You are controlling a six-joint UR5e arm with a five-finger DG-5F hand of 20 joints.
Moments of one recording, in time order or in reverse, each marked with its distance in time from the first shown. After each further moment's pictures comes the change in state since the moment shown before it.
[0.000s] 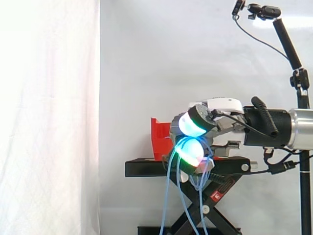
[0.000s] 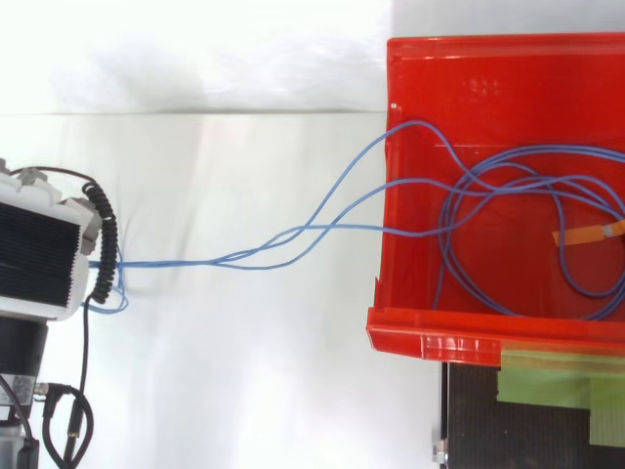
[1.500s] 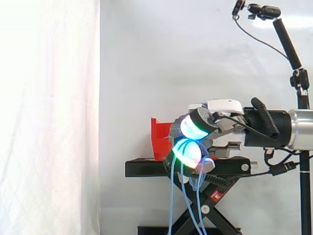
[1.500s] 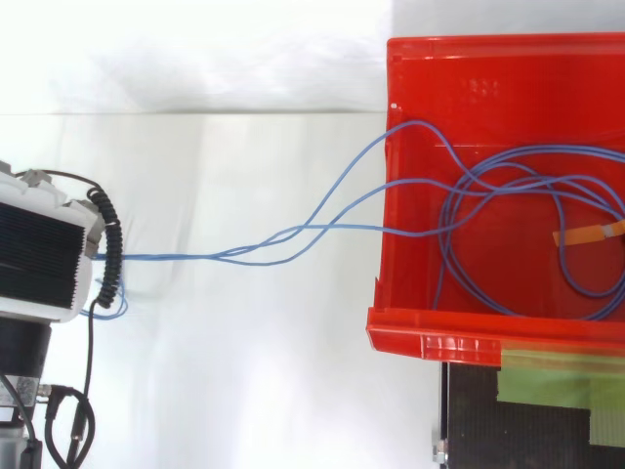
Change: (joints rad) arm -0.002 0.000 0.000 -0.009 0.000 0.017
